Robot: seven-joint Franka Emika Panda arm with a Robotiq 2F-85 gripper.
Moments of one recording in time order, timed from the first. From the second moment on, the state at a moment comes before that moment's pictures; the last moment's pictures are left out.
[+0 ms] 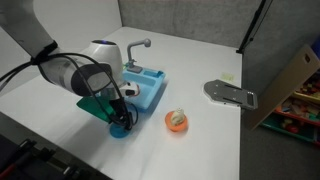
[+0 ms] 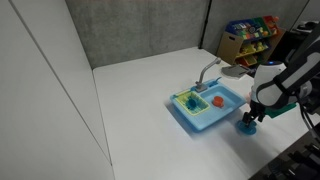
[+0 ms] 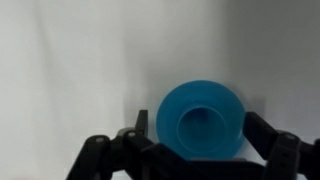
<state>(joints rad) -0.02 0.60 -0.16 -2.37 -0.04 2.73 0.02</state>
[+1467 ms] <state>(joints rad) -0.03 0.34 -0.11 -2.28 -0.02 2.37 0.02</state>
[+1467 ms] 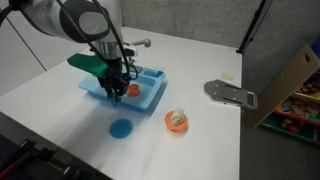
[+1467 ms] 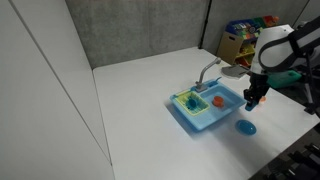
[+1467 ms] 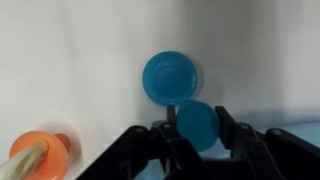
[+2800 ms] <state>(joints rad) -0.02 0.62 -0.07 -1.87 0.02 2.33 0.18</state>
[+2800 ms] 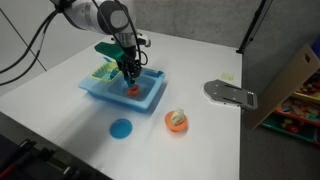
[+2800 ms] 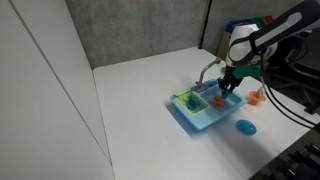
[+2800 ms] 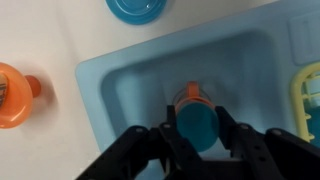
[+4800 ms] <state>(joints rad) -0.08 0.42 -0.07 -1.96 0.02 2.17 0.12</state>
